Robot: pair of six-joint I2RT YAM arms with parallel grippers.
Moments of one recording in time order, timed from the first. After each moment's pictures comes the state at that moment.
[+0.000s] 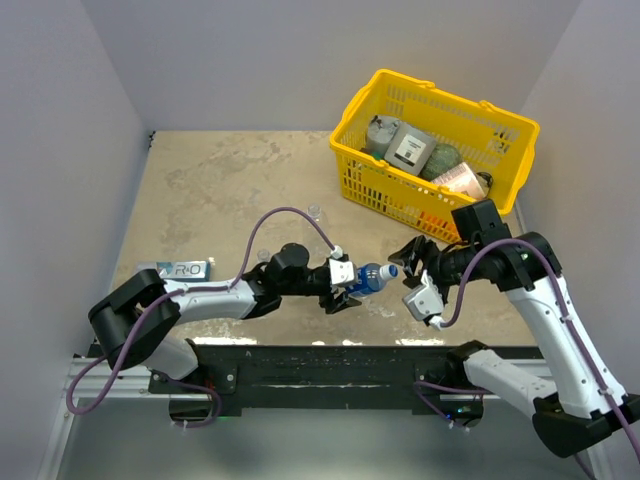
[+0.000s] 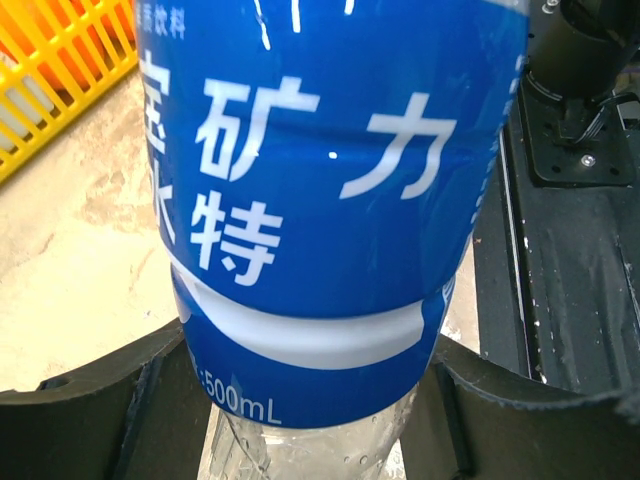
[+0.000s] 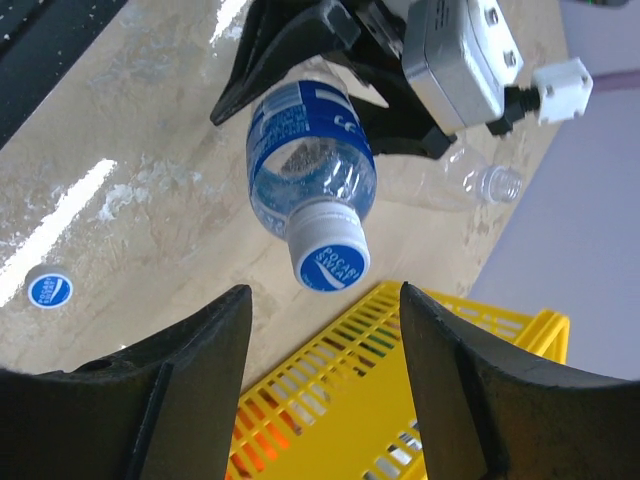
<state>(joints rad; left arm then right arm) -0.94 1.47 0.62 0.54 0.47 0.21 0.38 0.97 1.26 -1.37 -0.72 -1.94</state>
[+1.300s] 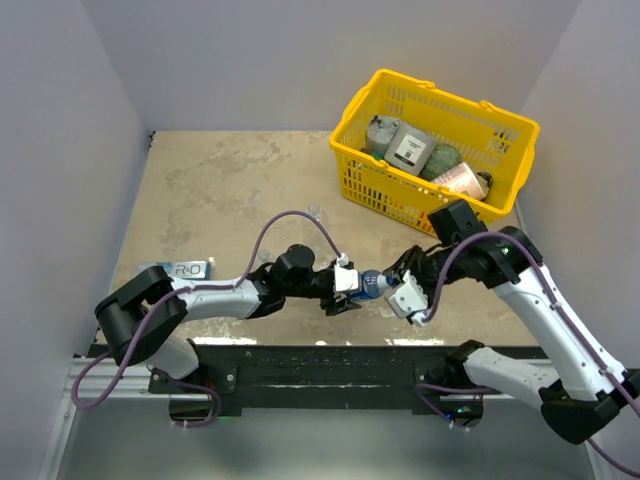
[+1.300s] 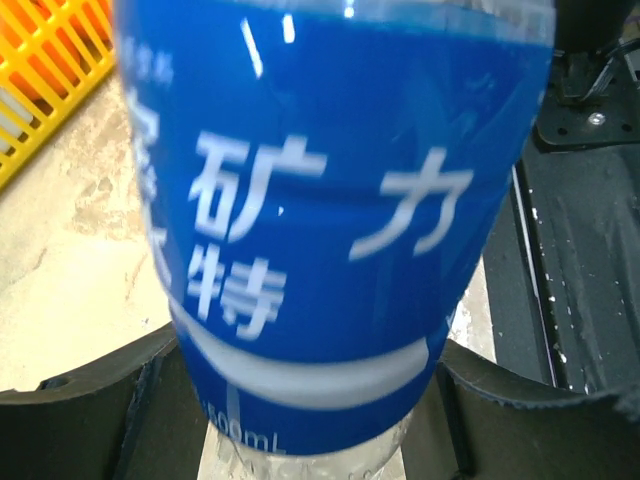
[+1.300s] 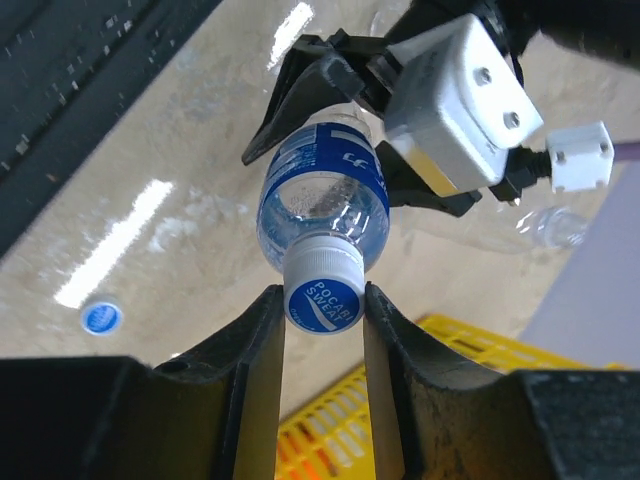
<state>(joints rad) -0.95 1.51 0.65 0.51 0.49 0.32 0.56 1.02 1.24 -1.34 -0.64 -1.79</state>
